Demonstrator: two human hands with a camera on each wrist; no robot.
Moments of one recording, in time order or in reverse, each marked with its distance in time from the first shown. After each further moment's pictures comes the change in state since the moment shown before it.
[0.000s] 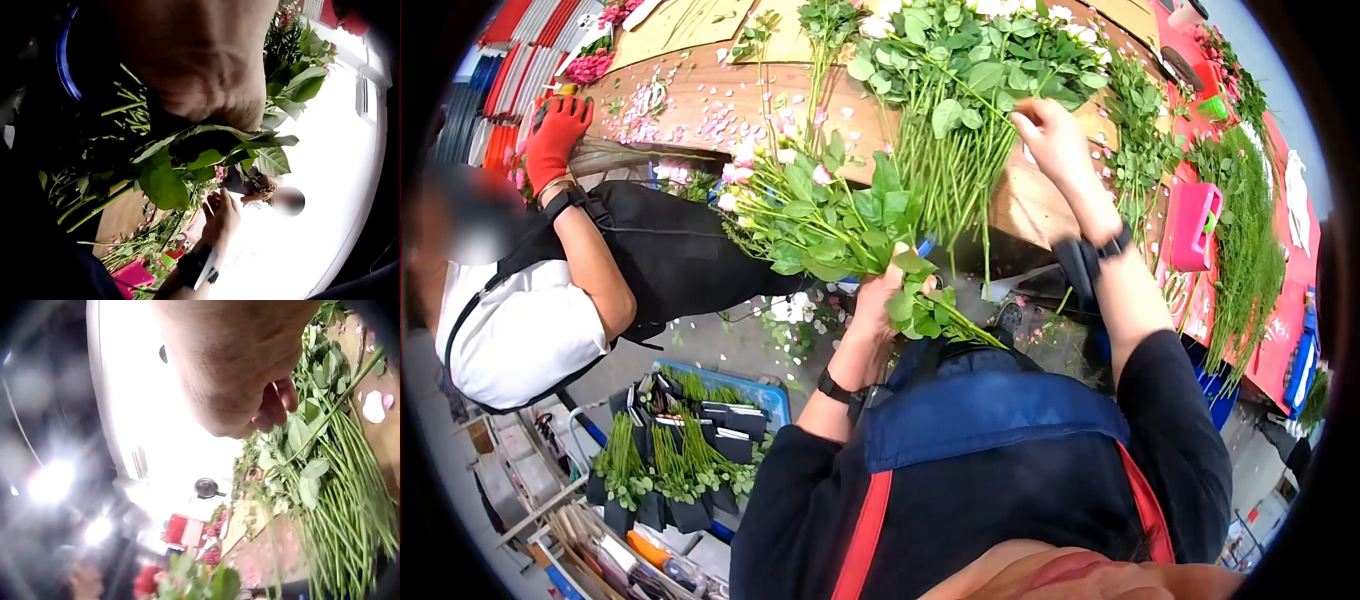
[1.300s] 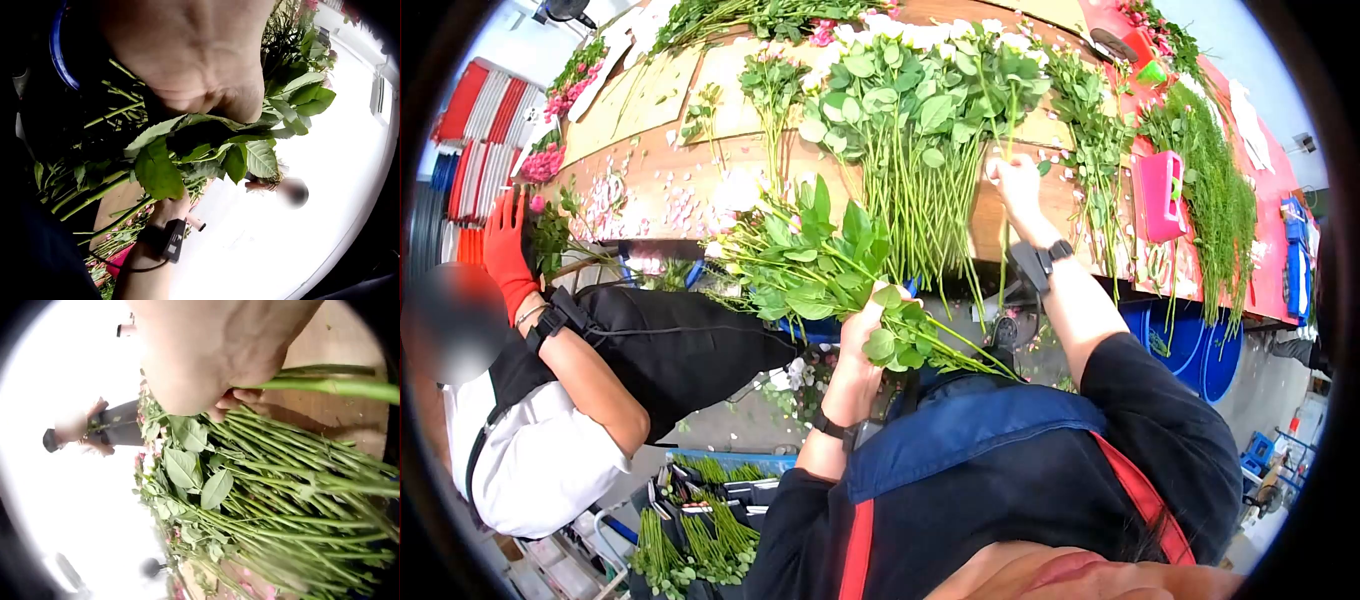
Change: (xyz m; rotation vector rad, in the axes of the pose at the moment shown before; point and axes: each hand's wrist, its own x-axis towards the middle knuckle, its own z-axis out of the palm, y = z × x) left_hand 0.034 0.035 -0.019 -0.017 -0.047 -0.254; right_hand -0.036 0.064 0.084 0.637 0.409 0.731
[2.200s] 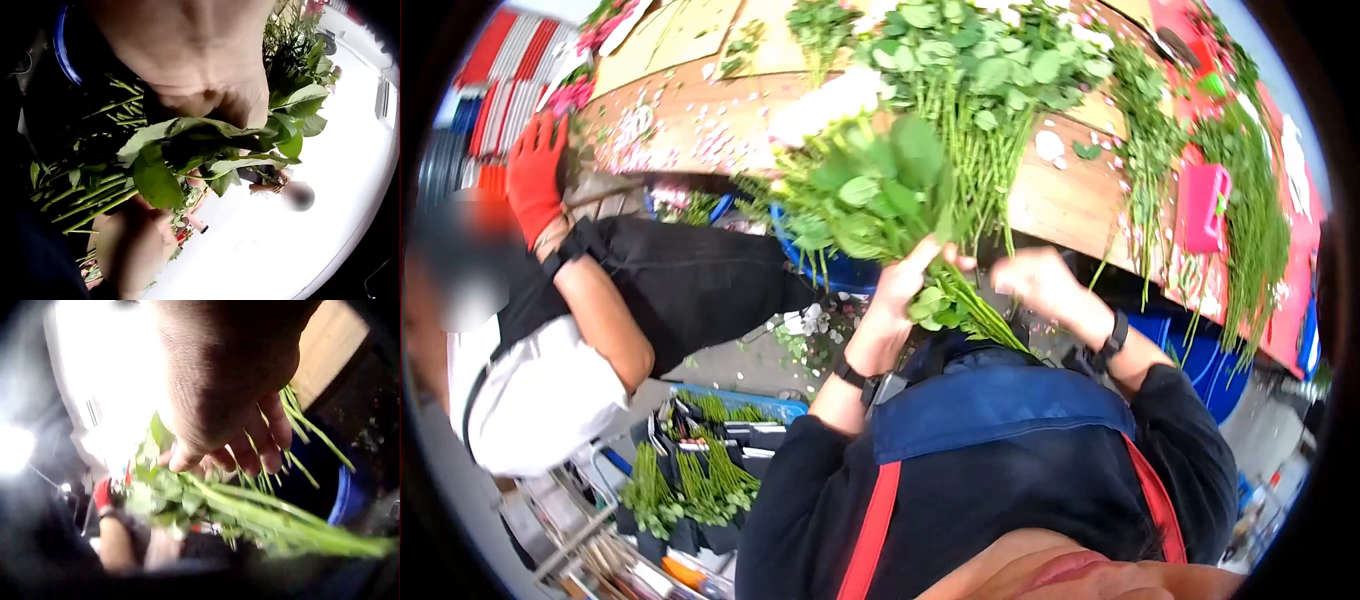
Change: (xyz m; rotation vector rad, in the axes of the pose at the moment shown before) left_hand 0.006 0.002 0.017 0.043 -0.057 -0.047; right_hand -0.150 -0.068 -0.056 -0.473 -1.076 -0.622
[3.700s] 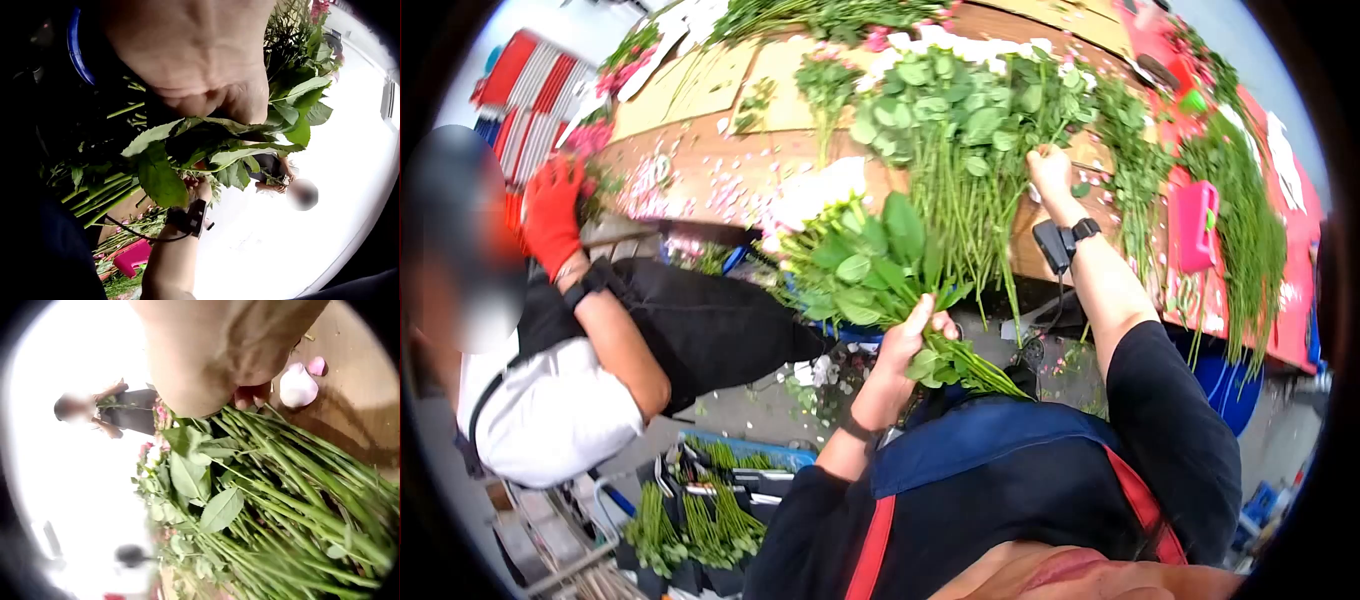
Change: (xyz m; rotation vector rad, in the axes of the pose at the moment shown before) left_hand -0.020 -0.017 -0.004 -0.124 0.058 -0.029; right_hand 0.123 0.182 -0.065 -0.113 0.936 0.744
